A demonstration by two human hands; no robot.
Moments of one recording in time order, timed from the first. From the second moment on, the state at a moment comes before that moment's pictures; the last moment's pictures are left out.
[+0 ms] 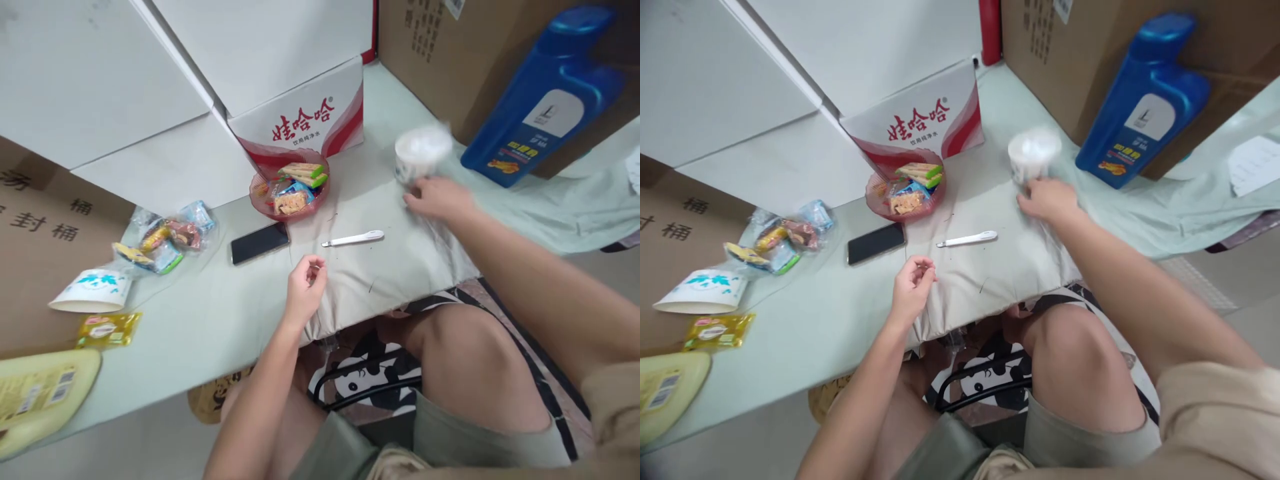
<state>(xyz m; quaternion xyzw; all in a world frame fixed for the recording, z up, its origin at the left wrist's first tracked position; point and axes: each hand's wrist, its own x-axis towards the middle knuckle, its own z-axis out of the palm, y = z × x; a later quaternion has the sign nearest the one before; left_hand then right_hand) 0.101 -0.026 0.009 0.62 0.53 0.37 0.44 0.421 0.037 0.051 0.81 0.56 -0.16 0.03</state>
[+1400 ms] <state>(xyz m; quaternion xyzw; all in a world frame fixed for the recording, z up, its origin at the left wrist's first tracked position) -0.098 -0.029 0.050 -0.13 0.36 0.70 0.60 -0.190 0.095 0.103 0.28 0.96 -0.01 -0.07</state>
